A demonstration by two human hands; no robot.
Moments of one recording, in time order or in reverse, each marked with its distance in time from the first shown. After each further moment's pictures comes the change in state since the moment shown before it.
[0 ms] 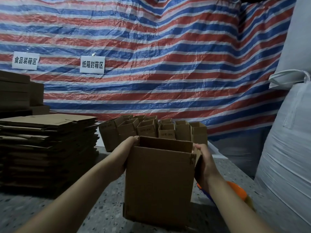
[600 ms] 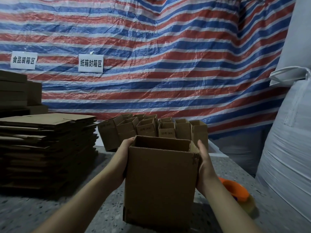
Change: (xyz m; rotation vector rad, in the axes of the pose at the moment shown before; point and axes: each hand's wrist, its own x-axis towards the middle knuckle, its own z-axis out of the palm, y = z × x) left_hand -0.007 -0.020 0.006 -0.124 0.074 0.074; right_hand -0.005 0.004 0.013 0.215 0.083 0.054
